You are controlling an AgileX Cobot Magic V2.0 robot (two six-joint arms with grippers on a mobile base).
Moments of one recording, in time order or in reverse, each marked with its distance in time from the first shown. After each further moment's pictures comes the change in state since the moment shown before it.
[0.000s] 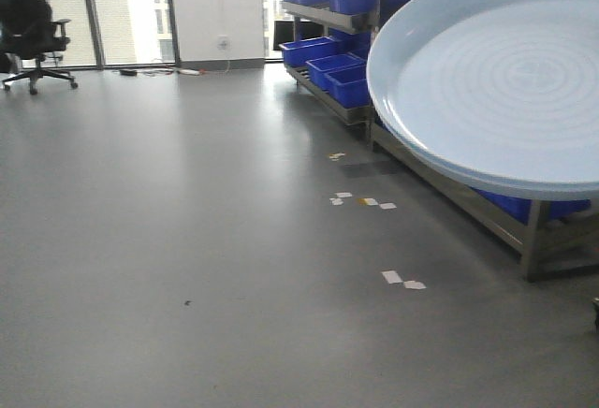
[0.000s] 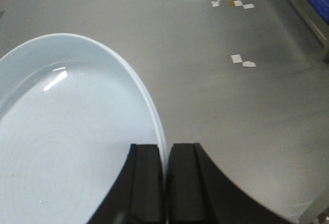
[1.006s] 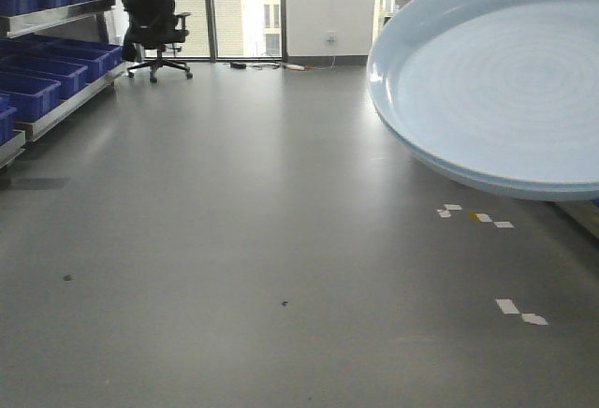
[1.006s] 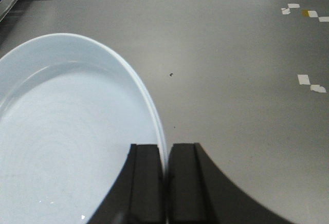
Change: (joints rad) left arm 0.000 0.000 0.000 0.000 0.002 0.000; right arm 0.000 0.000 0.000 0.000 0.000 0.000
